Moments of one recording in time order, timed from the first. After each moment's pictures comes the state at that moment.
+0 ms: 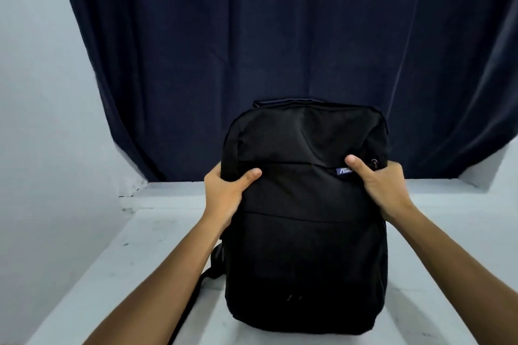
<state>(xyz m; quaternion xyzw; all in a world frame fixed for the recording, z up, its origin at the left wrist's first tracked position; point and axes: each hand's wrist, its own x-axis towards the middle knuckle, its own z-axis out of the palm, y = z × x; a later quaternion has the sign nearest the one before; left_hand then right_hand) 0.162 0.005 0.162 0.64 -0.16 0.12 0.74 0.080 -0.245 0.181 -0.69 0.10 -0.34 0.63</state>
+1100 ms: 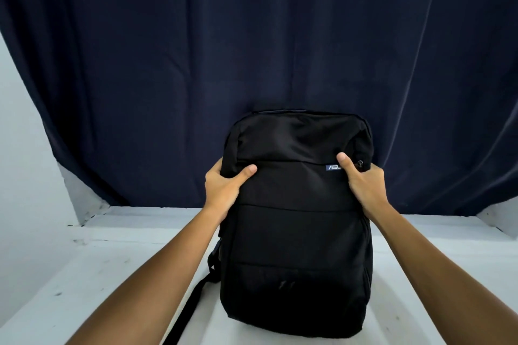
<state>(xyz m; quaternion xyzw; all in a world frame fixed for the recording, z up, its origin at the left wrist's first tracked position) 0.320 -0.107 0.160 0.66 -0.12 0.12 0.73 0.245 -0.369 0.172 -0.70 0.16 -0.33 0.62</state>
